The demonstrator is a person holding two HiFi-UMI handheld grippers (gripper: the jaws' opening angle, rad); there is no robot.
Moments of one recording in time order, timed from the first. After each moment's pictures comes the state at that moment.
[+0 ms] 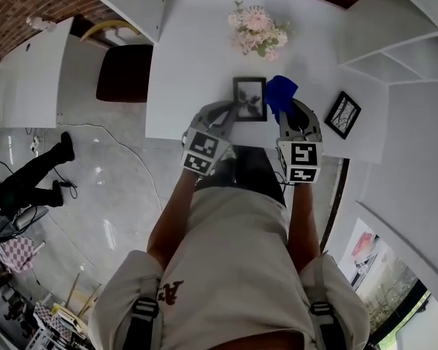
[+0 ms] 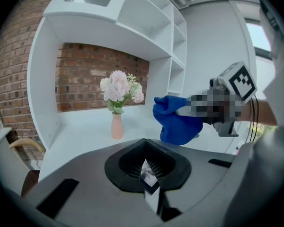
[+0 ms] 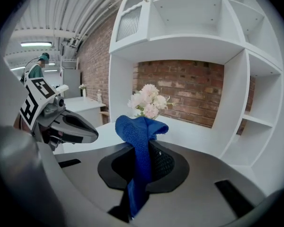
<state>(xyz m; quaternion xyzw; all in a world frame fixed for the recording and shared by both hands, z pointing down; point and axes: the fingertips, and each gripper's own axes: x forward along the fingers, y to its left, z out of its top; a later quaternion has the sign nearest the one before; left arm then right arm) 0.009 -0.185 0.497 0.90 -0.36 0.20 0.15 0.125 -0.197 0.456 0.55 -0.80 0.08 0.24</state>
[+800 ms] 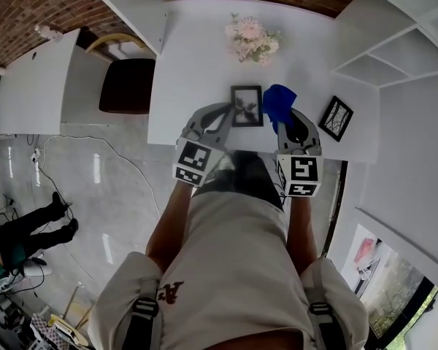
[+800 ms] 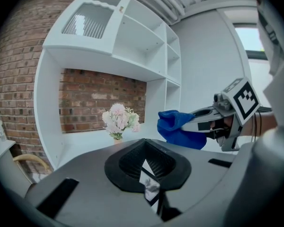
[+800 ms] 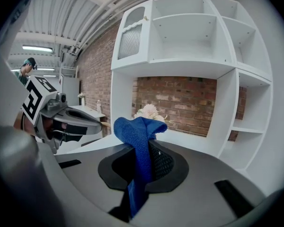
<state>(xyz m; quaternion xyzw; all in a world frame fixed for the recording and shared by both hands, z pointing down) 0.001 -0.175 0.407 0.91 -0.37 0.13 0.09 0.117 -0.168 0.394 0.57 -0.80 0.06 0.19</state>
